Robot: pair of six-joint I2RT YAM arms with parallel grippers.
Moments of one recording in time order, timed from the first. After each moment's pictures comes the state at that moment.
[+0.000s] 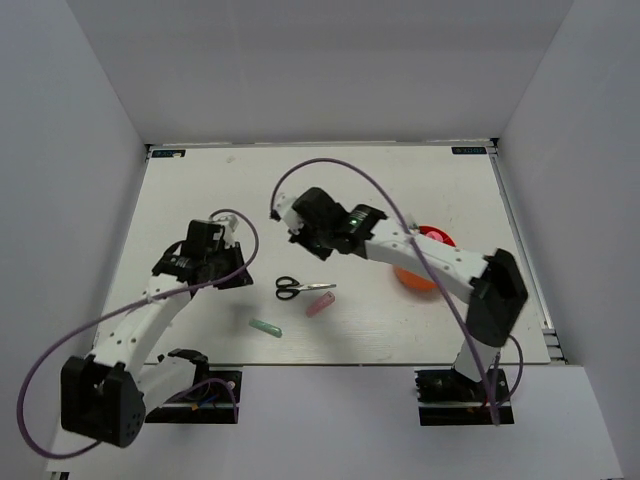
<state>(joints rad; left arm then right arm) -0.23 1.00 0.70 -0.64 0.21 -0.36 1.00 1.81 1.61 -0.71 0.09 -0.25</state>
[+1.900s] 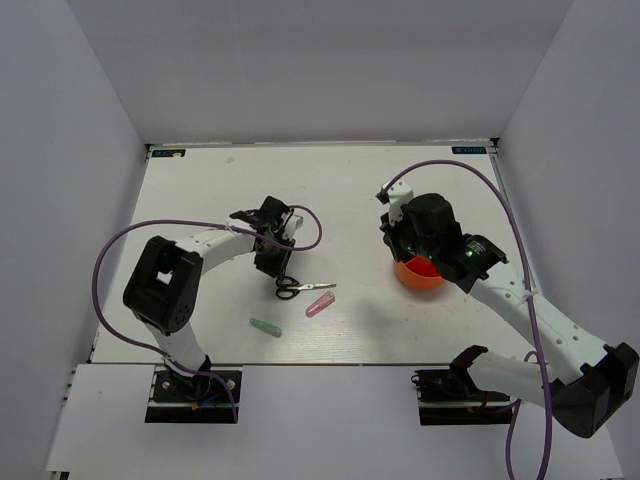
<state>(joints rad) -0.51 1.73 1.08 -0.61 0.10 -0.11 0.66 1.07 1.02 -0.55 0.03 -0.06</state>
